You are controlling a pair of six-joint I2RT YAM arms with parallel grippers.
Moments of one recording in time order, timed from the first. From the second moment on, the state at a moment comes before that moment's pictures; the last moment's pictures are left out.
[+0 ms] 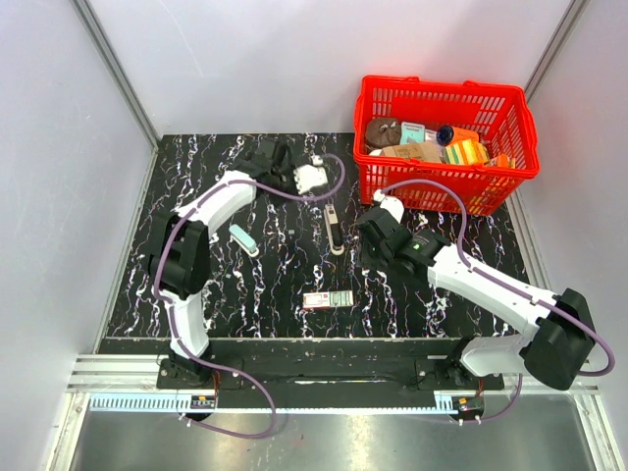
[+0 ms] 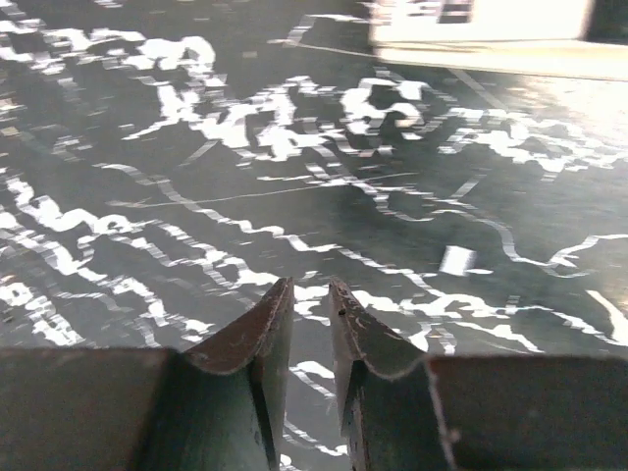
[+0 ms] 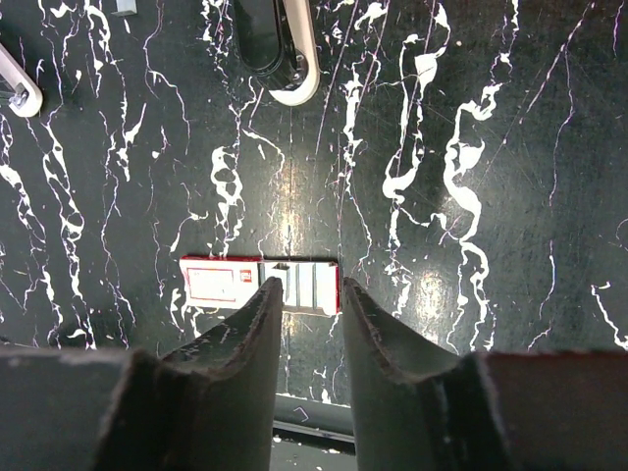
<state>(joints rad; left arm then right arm) -0.43 1.93 1.54 -0.59 0.27 0.91 0.81 1.30 1.03 -0.63 0.29 0.79</state>
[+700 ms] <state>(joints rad) -0.42 2.10 1.51 -0.46 0.24 0.83 0.81 1.30 1.01 -0.59 0.29 0.77</state>
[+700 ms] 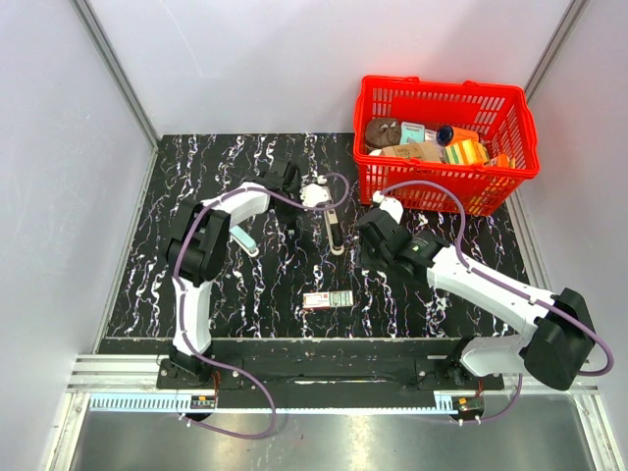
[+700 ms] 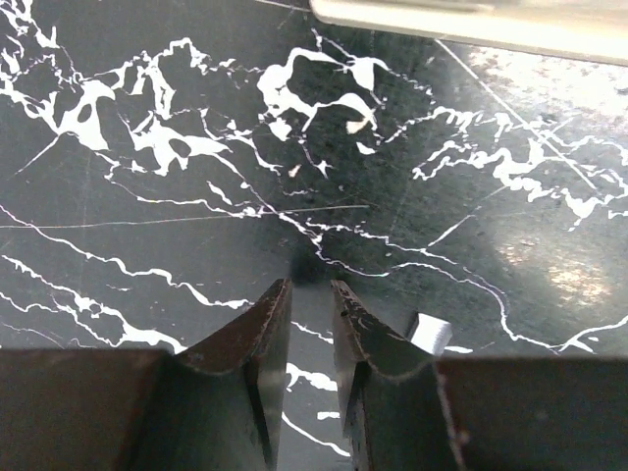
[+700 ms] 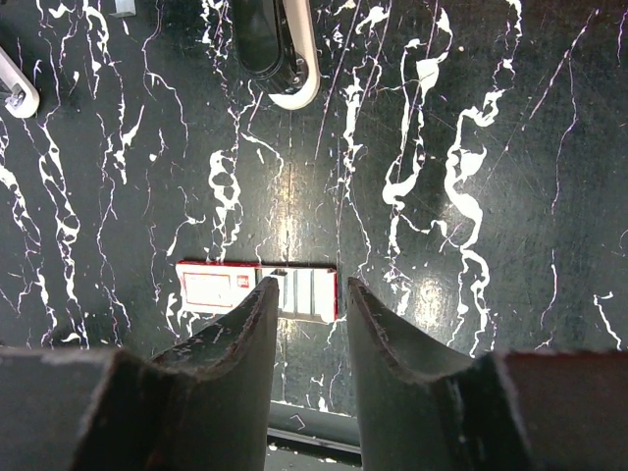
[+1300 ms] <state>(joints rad) -0.53 1.88 1.19 -0.40 0.20 0.84 0.80 1.27 0.99 -0.60 0.29 0.77</state>
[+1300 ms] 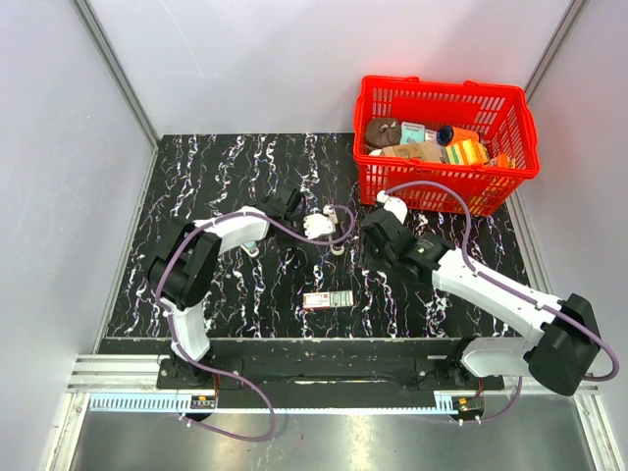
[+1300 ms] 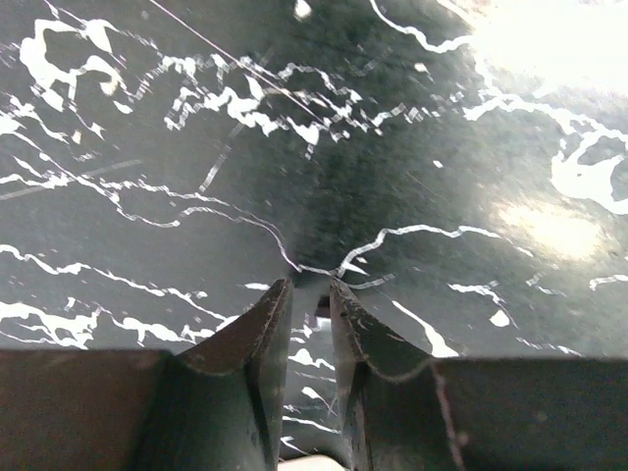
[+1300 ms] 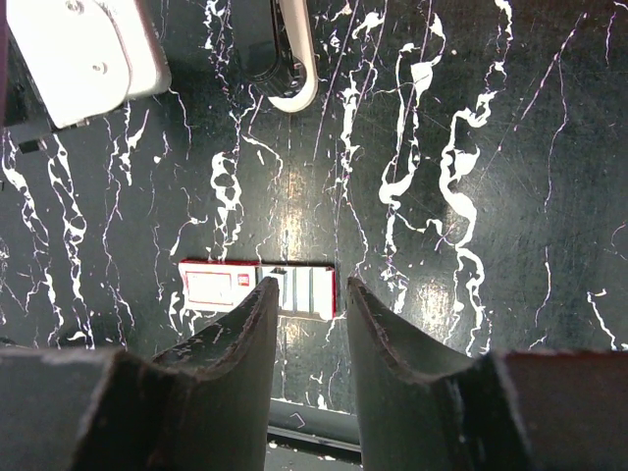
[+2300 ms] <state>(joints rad) -0.49 1.81 1.24 -0.59 0.21 0.64 0.80 1.24 0.97 -0.60 0.30 0.77</state>
